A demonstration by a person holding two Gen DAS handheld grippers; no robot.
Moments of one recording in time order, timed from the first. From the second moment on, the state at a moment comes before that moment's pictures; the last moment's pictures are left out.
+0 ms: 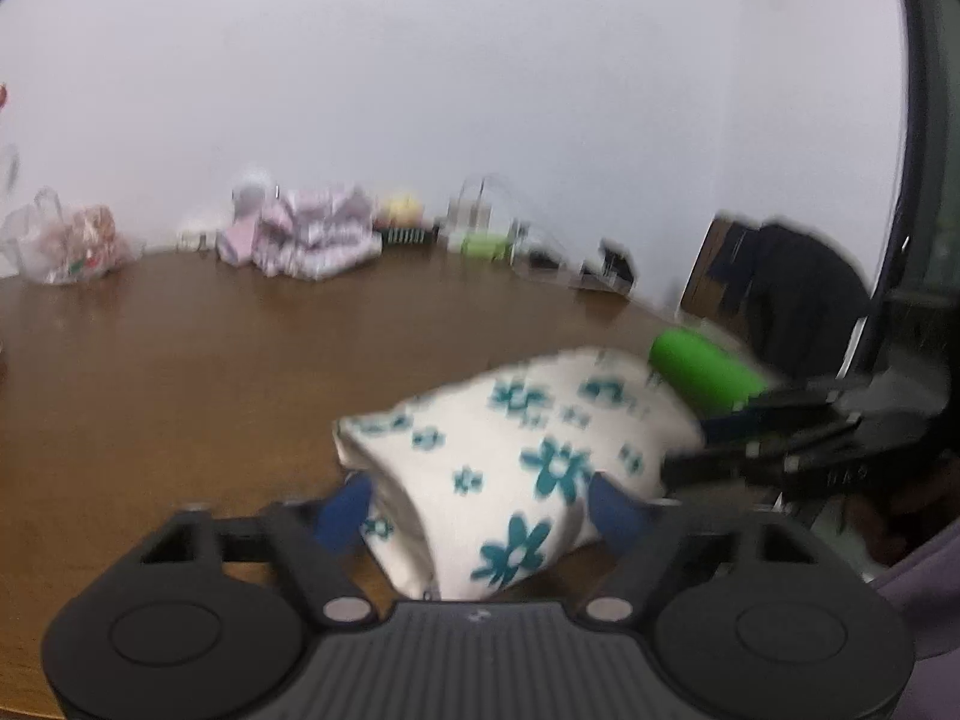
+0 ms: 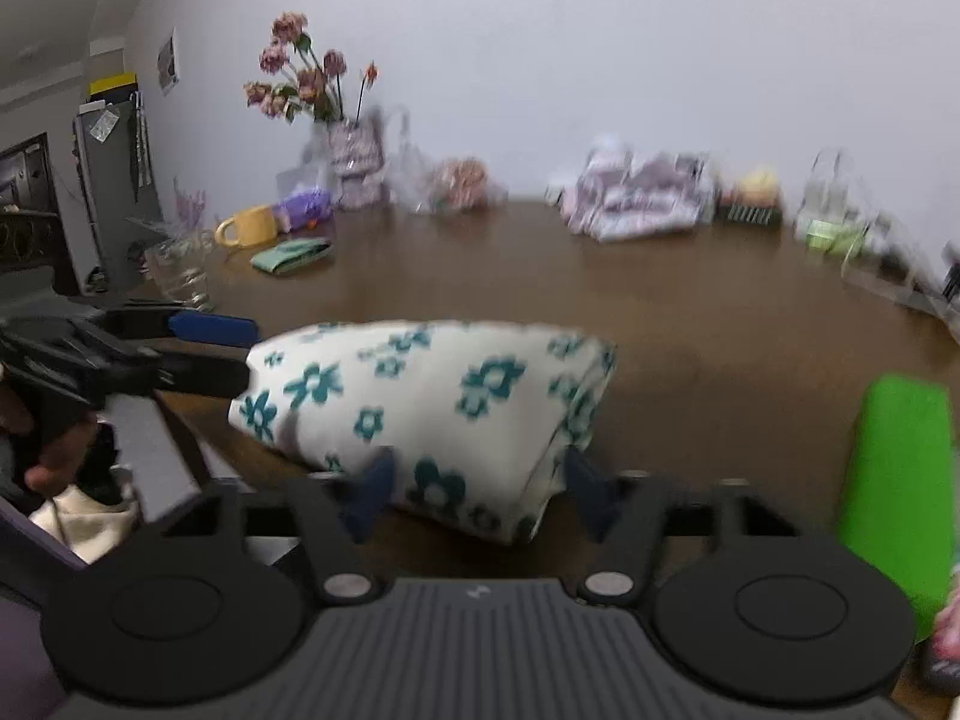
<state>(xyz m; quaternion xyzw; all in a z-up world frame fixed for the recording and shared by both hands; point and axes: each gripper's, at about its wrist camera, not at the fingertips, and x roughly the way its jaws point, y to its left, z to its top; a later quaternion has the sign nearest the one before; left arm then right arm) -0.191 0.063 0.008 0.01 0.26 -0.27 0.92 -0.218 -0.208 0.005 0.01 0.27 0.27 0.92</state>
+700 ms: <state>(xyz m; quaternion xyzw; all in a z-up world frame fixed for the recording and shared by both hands) 0.021 -0.020 0.024 0.07 0.33 -0.27 0.90 -0.041 -0.205 0.028 0.01 0.34 0.06 0.94</state>
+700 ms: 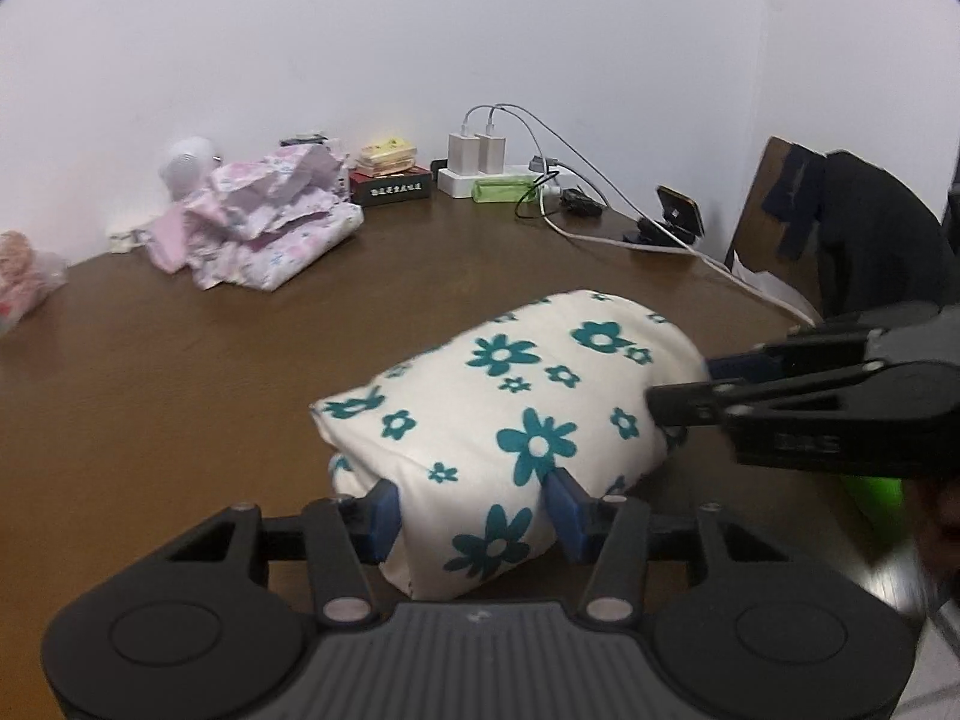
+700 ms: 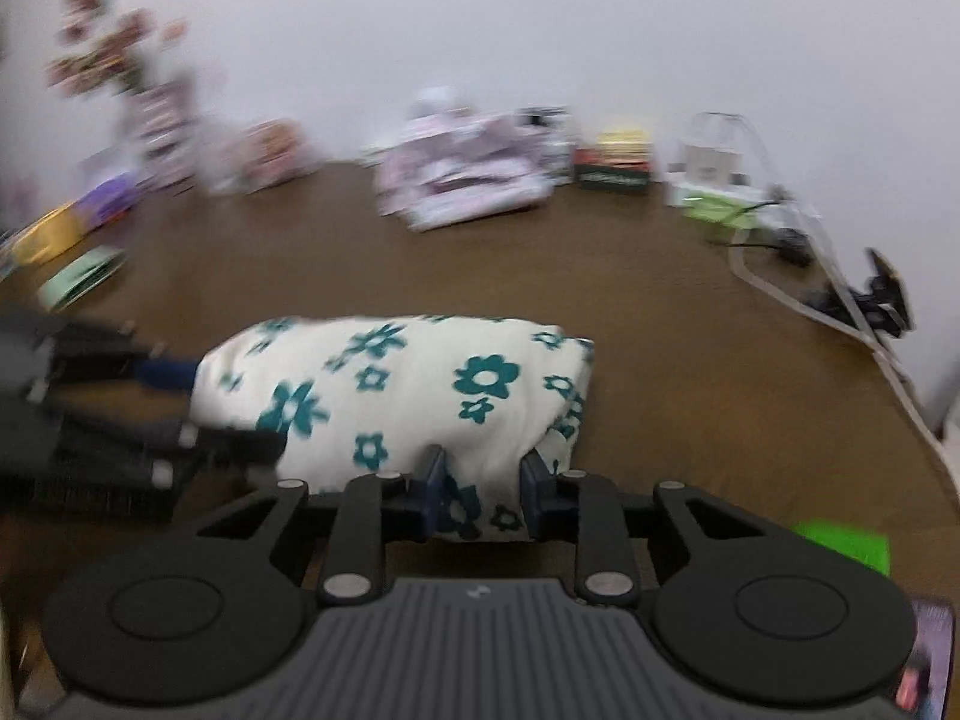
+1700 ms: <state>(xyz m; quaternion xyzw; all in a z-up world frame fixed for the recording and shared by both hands) 0.307 -0.114 0.004 0.02 0.31 -0.25 0.92 0.249 -0.301 -0.008 0.17 0.32 -0.10 0.93</state>
